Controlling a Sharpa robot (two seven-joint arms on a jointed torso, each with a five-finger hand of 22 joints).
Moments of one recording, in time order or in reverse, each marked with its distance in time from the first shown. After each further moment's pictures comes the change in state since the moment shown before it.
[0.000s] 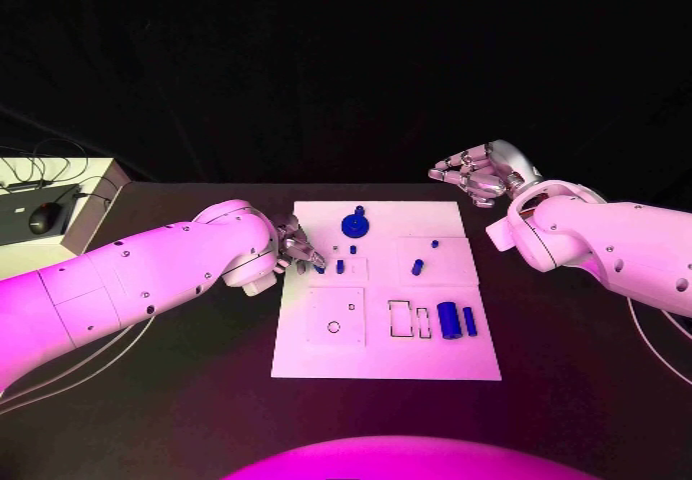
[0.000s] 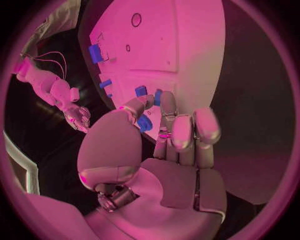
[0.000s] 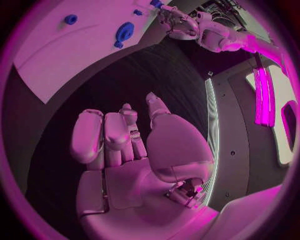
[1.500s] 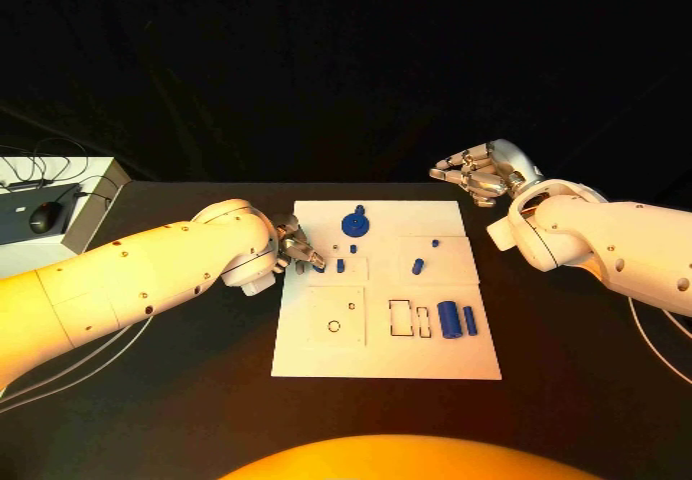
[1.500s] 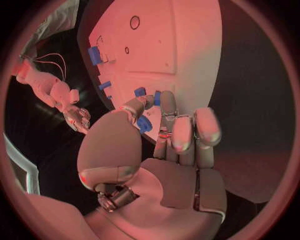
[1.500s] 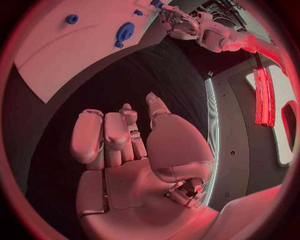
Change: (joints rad) left arm -0.002 -0.008 0.003 0.011 -0.014 0.010 -0.008; left_hand 0.000 0.000 0.000 0.000 0.042 0.005 0.005 0.004 0.000 0.020 0.002 -0.004 -0.015 0.004 0.004 0.018 0.012 -0.001 0.009 -0.002 0.016 0.000; right arm 0.000 0.000 0.000 -0.001 0.000 0.000 0.000; right_hand 0.000 0.000 0.000 0.000 0.000 0.003 0.002 0.000 0.000 0.000 0.000 0.000 0.000 0.000 0.000 0.000 0.000 0.000 0.000 0.000 0.000 0.000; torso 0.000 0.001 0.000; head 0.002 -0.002
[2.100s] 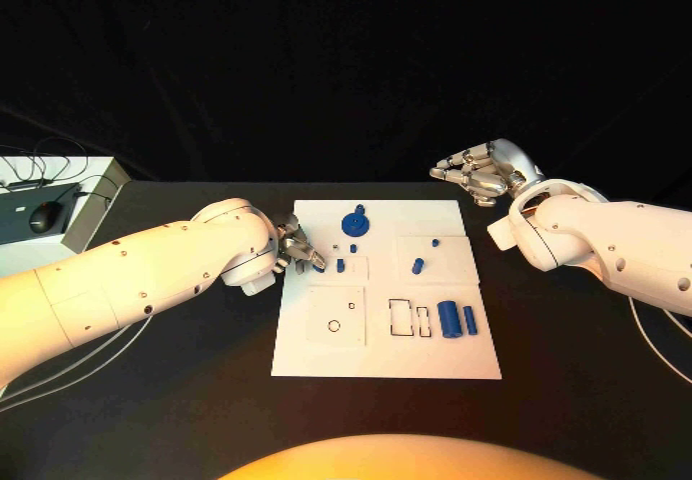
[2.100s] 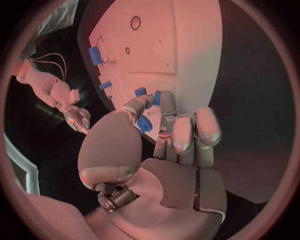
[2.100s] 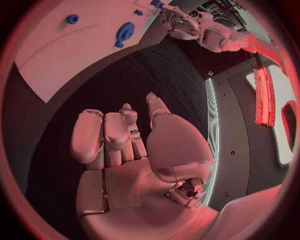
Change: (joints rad) left arm 0.001 -0.002 0.001 0.005 0.003 0.000 -0.003; left_hand -0.013 0.013 -0.054 -0.036 -0.011 0.002 -0.002 -0.001 0.000 0.002 0.001 0.000 -0.004 0.002 0.002 0.000 -0.008 0.000 0.000 0.000 0.000 0.001; right arm 0.000 -0.001 0.000 0.001 0.000 0.000 0.000; right_hand 0.000 0.000 0.000 0.000 0.000 -0.002 0.002 0.000 0.000 0.000 0.000 0.000 0.000 0.000 0.000 0.000 0.000 0.000 0.000 0.000 0.000 0.000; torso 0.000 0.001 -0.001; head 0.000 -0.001
